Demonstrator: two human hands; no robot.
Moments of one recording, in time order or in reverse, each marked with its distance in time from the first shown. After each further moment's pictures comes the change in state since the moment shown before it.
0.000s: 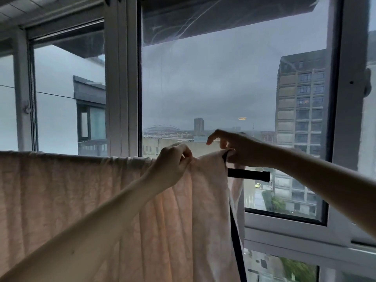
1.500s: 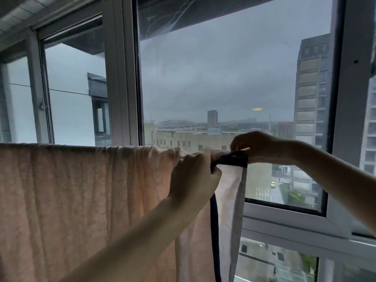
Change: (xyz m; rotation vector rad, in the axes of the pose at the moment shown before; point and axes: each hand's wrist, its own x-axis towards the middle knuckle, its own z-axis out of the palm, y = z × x) left_hand -0.031 0.118 0.056 0.167 0.150 -0.137; right_hand -0.056 0.058 -0.009 0.582 -0.131 0.273
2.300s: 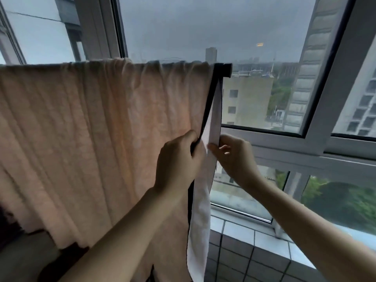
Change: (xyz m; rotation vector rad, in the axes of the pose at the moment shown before) left_hand -0.133 -0.005 0.044 -0.191 -0.018 -0.111; right_hand -0.097 0.081 0.184 -0.060 0.569 -0.084
